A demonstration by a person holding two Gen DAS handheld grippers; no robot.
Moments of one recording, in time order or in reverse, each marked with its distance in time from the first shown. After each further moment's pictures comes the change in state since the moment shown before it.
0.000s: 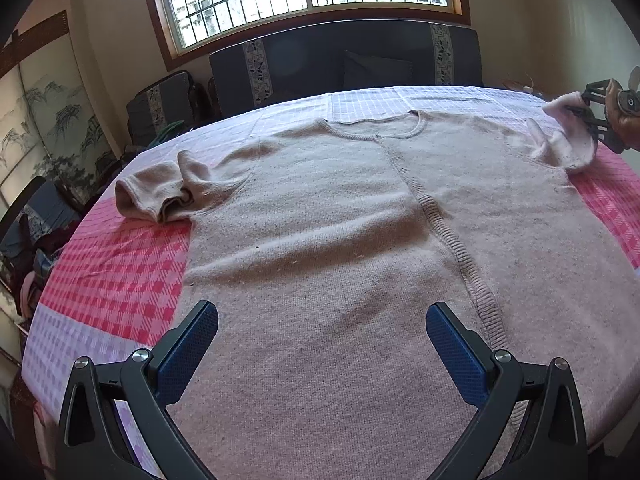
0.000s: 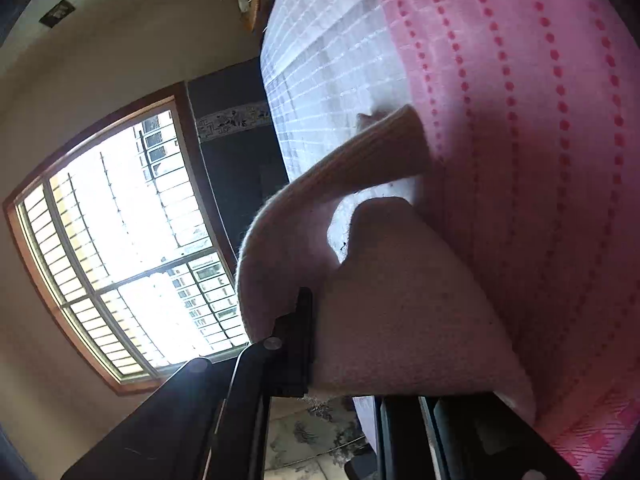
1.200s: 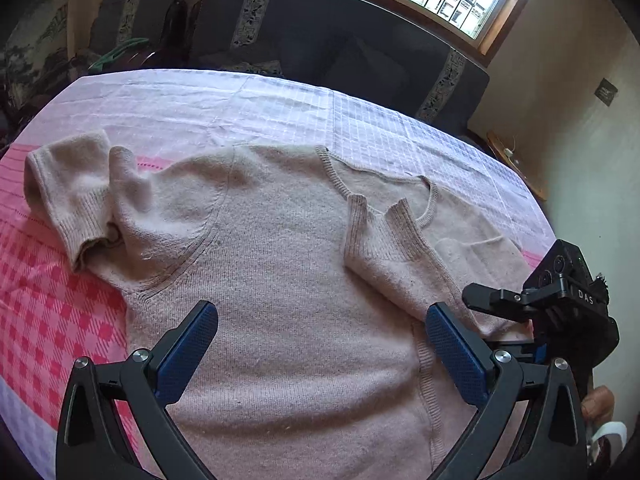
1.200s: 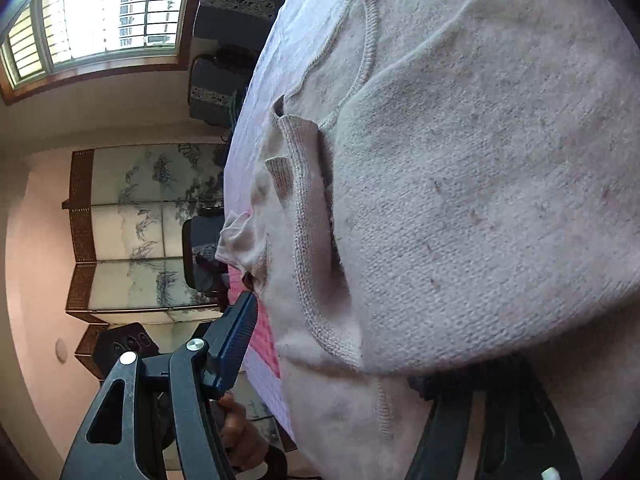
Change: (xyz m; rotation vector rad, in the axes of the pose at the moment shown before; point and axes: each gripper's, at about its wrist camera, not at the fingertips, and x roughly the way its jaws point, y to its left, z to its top) left arm 0.092 0.087 0.121 -0.311 0.167 -0.358; right arm 0.126 -0.065 -0.307 -0.476 0.838 -0.315
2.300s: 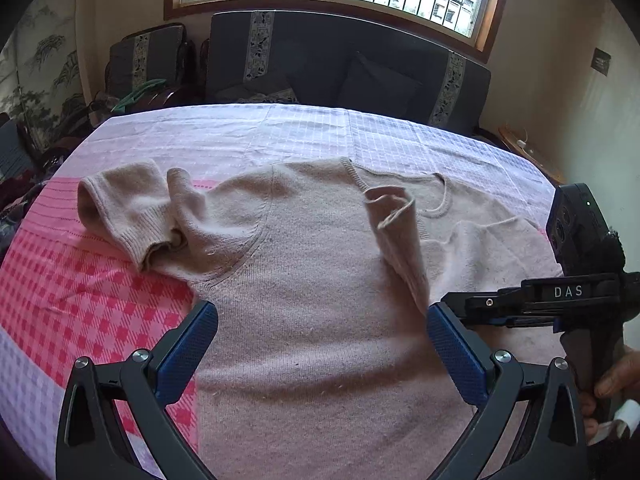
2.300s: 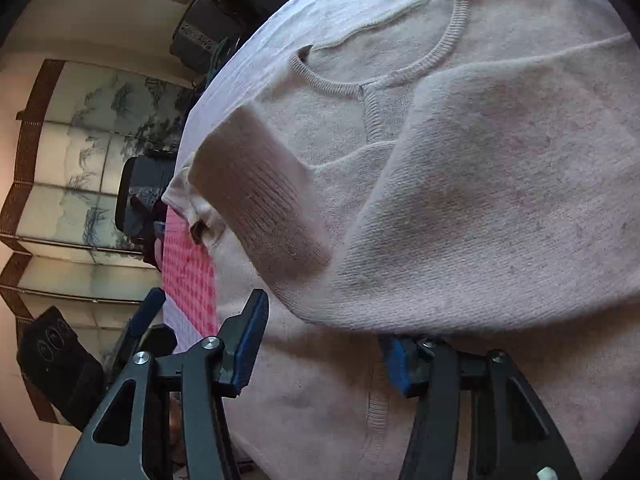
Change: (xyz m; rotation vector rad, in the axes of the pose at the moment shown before) left arm -0.045 0.002 -0.034 0.109 -0.090 0.115; right arm 0.027 0.040 -0.031 -0.324 0.062 -0.359
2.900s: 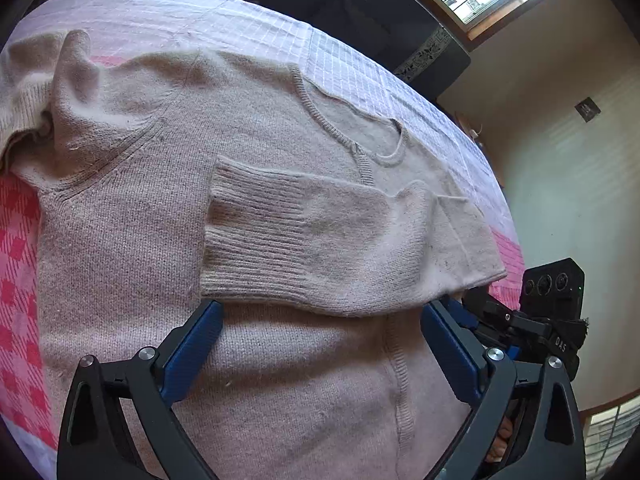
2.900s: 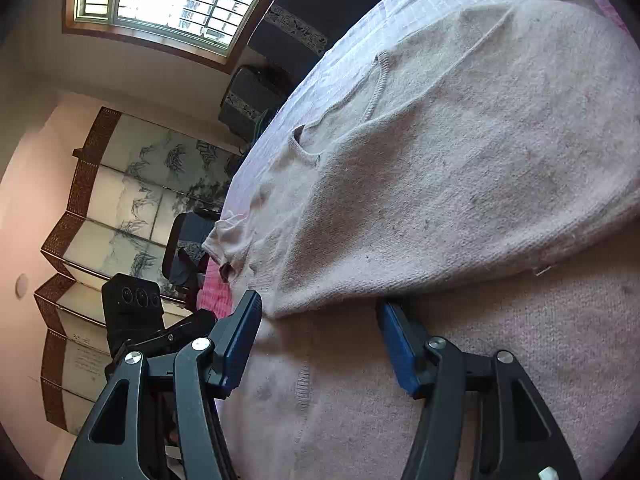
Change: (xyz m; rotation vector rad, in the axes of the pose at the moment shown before) left arm 0.083 -0.004 -0.011 -0.245 0.292 -0.347; right arm -0.059 -0.073 -0.032 -0.008 -0.259 0.176
